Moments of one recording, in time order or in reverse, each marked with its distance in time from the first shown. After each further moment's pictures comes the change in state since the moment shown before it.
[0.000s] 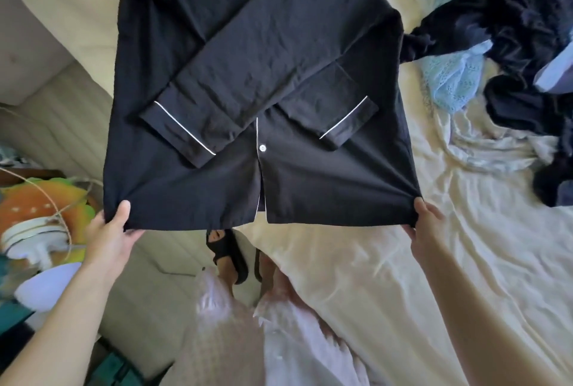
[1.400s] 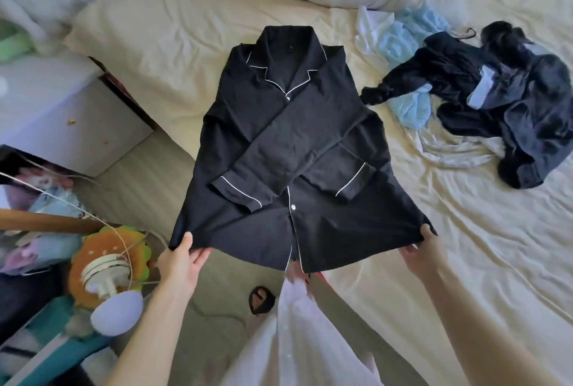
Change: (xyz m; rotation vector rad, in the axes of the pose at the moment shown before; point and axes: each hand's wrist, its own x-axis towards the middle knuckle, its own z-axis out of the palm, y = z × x) left_hand -0.138 0.028 -0.044 -0.253 0.011 -0.119; right_hand -0.142 0.044 -0.057 0.545 -0.113 0.149
